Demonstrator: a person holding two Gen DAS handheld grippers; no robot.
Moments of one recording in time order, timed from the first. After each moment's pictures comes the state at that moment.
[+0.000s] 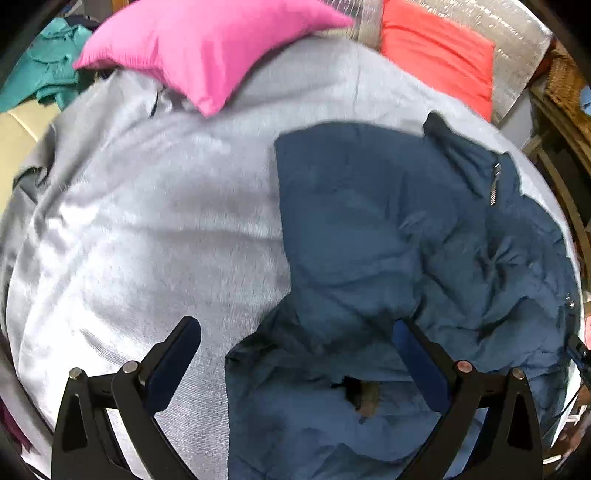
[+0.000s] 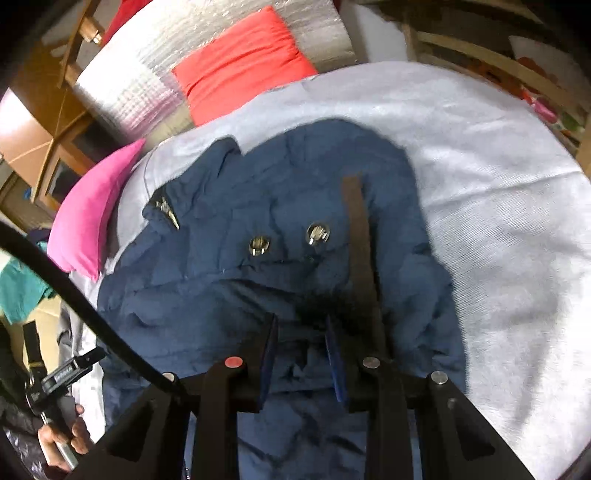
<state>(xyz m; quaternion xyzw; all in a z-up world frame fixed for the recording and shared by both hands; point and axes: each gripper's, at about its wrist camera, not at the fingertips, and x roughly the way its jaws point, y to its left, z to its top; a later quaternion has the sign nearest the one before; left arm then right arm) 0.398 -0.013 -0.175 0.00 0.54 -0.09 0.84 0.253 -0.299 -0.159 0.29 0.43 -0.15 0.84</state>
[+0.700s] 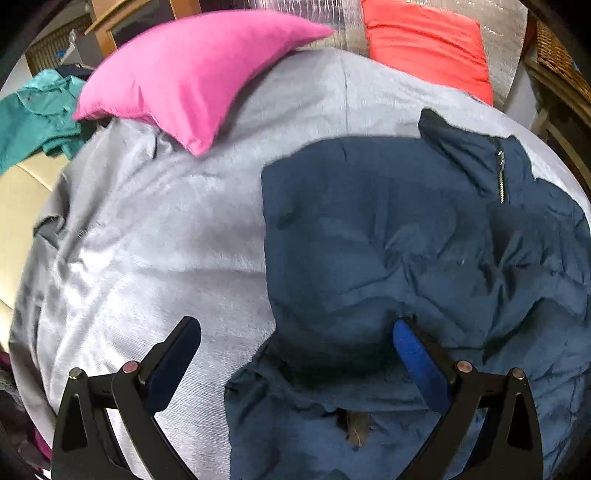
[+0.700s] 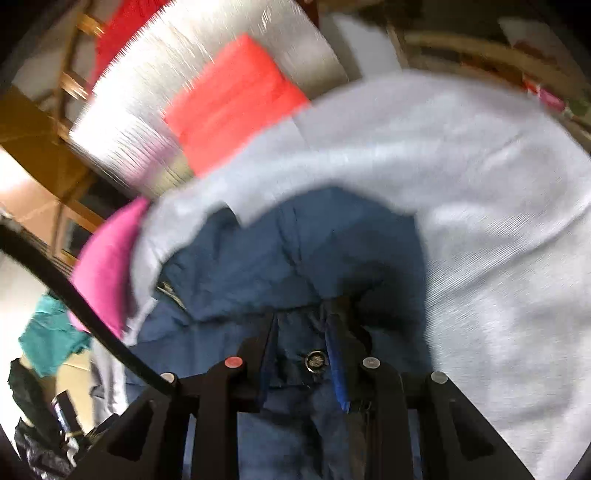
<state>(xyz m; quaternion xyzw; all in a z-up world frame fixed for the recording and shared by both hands) 0.397 -0.044 -0.171 0.09 0.50 -0.06 0.86 0.279 -0.362 -0.150 0.36 0.35 -0.12 0.85</state>
